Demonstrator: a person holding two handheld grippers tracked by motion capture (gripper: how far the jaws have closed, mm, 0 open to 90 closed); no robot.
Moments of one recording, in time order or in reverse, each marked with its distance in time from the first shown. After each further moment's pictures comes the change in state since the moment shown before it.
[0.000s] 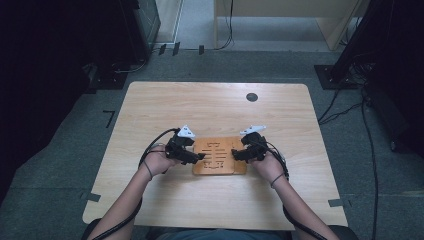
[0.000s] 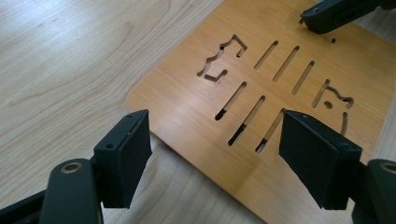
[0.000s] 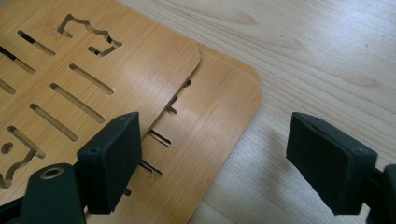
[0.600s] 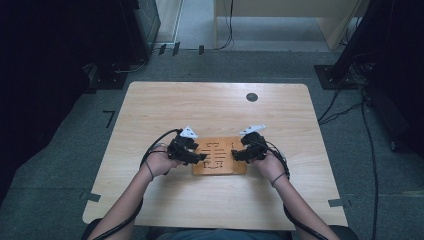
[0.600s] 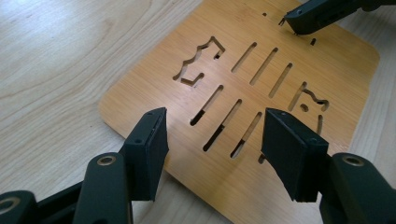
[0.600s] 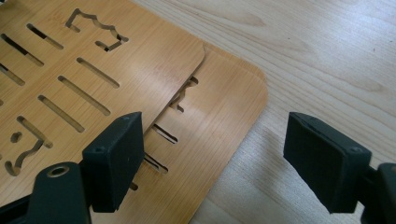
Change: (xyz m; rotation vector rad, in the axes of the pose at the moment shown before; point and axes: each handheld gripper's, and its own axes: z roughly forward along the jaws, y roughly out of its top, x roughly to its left) left arm -0.008 0.004 0.000 0.028 -0.036 -0.002; right arm 0.001 0.002 -0.003 0.013 0.018 -0.030
